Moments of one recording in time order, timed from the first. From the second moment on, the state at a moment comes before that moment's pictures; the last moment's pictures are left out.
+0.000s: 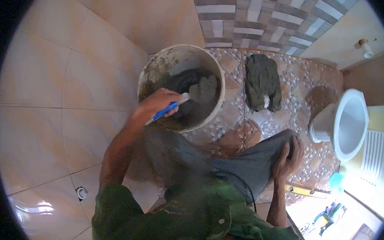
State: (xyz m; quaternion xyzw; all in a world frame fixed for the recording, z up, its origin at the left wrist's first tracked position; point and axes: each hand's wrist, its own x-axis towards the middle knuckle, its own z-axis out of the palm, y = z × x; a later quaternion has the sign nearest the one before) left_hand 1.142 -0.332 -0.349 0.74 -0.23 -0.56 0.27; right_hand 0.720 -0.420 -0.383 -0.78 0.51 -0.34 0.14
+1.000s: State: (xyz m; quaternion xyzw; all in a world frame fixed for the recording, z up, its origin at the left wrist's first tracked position) left_hand 0.900 -0.482 -0.570 0.71 -0.66 -0.23 0.05; right_hand 0.642 -0.399 -0.403 -0.68 0.60 -0.37 0.18
